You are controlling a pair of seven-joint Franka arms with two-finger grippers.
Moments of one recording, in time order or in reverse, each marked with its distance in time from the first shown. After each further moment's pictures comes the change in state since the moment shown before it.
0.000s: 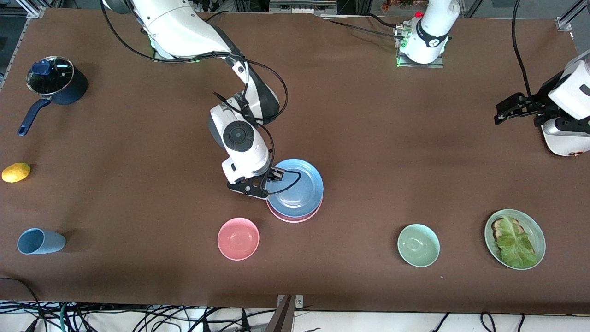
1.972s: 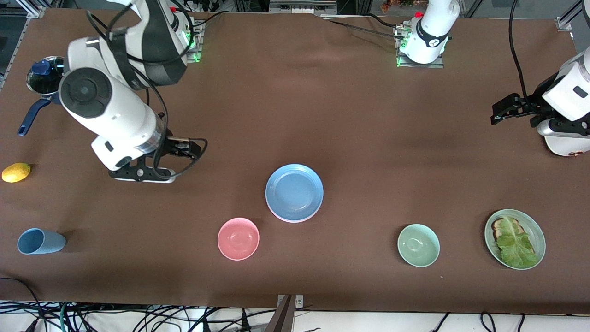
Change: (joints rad) left arm -0.007 0.004 -0.005 -0.002 0.000 0.000 0.000; right arm -0.038 -0.395 -0.278 0.057 -0.002 -0.612 -0.499
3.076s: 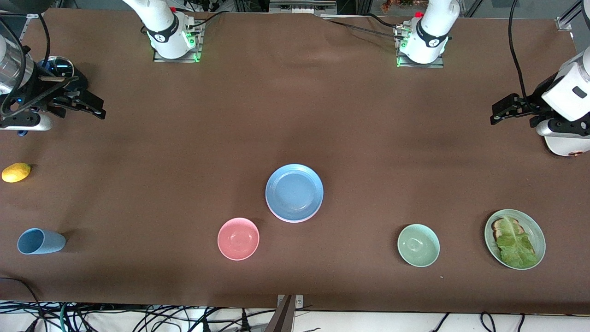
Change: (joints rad) left arm -0.002 0.000 0.001 -0.001 0.000 0.001 0.000; right arm -0.602 -0.321 0.419 -0.223 -0.112 -0.048 -0.222
